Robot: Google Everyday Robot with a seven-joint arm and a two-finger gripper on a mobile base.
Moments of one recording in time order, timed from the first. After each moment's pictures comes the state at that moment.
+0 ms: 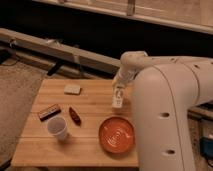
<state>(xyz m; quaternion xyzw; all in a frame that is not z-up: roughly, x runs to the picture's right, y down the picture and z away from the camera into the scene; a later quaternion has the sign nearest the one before) 0.097 -0.013 0.897 -0.24 0.10 0.74 0.62</state>
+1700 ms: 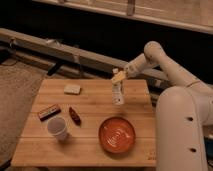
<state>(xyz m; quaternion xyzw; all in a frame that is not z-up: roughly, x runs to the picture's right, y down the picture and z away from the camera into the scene) 0.074 -0.037 0.830 -0.47 -0.20 0.47 0.72</state>
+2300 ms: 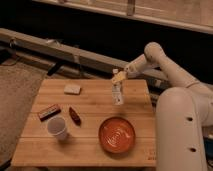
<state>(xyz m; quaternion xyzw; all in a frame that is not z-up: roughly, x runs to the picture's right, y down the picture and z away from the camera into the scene) 0.072 -0.035 0.837 -0.47 -0.23 0.47 0.71</state>
